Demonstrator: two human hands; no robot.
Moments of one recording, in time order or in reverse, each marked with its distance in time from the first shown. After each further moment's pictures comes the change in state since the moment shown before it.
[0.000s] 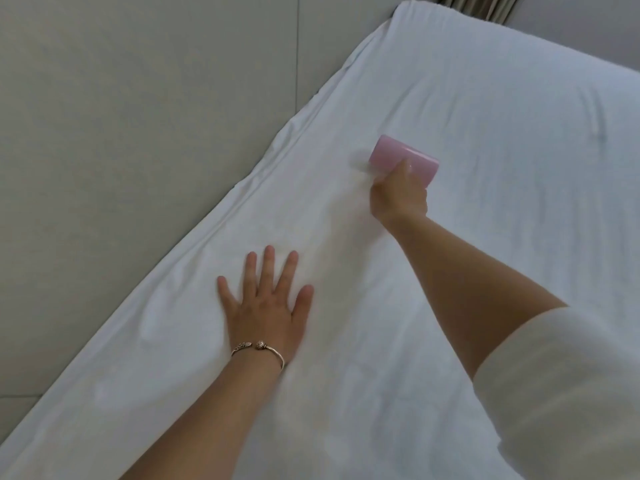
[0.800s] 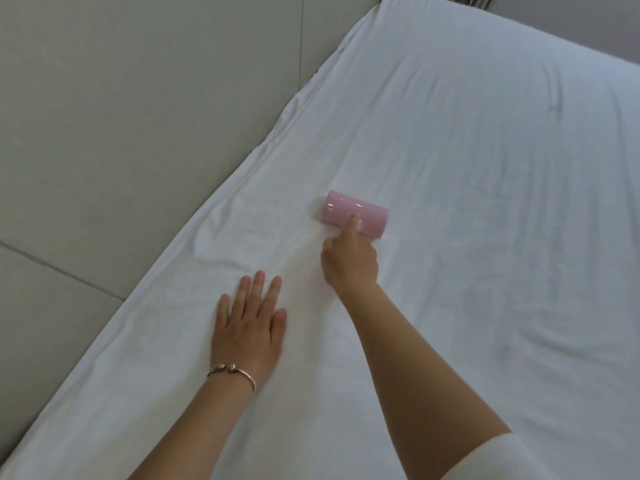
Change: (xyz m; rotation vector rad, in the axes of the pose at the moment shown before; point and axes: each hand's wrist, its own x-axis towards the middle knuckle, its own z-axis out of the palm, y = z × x) left_hand -0.144 -0.075 -0.004 -0.035 -0.042 0.140; right_hand -0.222 0.031 0.025 -0.015 -0.182 -0.038
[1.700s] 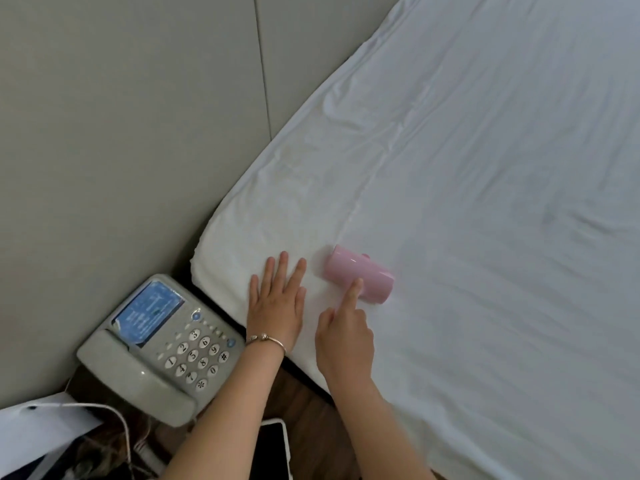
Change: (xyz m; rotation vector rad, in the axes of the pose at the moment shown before) left_hand -0.289 -0.109 0.013 -0.143 -0.114 -0.143; right_hand -0.422 0.025 0.106 -0.138 -0.175 0.046
